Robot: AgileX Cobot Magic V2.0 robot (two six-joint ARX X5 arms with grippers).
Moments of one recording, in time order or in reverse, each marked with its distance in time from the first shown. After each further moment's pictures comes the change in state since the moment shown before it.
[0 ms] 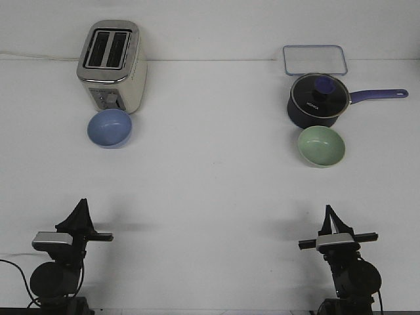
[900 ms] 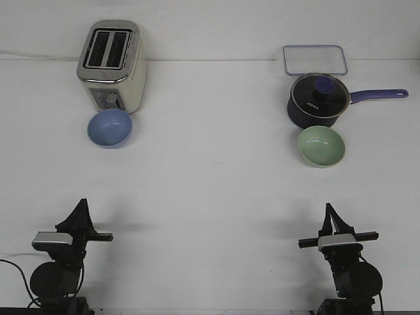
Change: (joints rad) left arm 0.000 0.000 0.000 0.000 0.000 0.000; right arm 0.000 0.000 0.000 0.061 -0.029 0.077
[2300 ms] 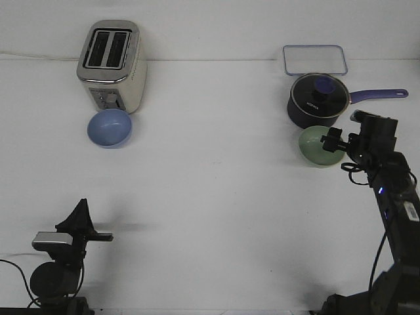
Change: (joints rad) left arm 0.000 0.000 0.000 0.000 0.000 0.000; right arm -0.167 1.561 1.246 -0.511 0.034 0.394
